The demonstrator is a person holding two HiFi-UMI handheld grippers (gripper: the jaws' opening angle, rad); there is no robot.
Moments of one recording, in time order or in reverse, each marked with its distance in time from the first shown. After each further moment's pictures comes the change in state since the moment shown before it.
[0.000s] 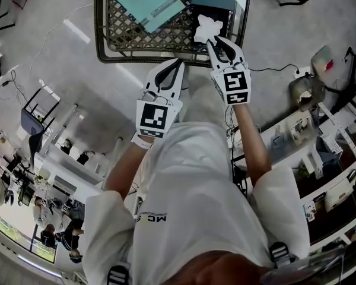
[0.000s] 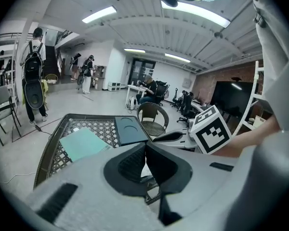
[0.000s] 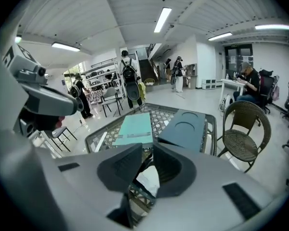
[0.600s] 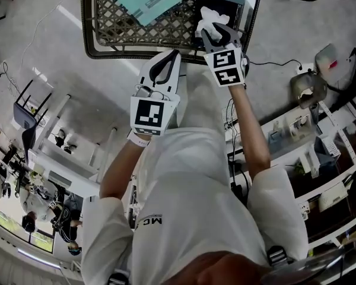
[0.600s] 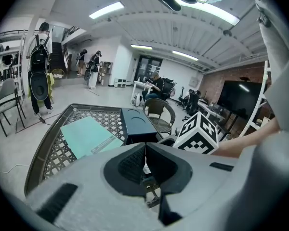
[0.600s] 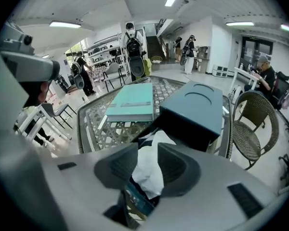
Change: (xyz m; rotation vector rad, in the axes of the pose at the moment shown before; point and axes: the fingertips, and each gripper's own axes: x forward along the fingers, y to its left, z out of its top) left arm 0.033 0.028 -0.038 -0.052 0.032 0.050; right arm 0.078 -0.013 -0.073 -0.116 0.275 0.034
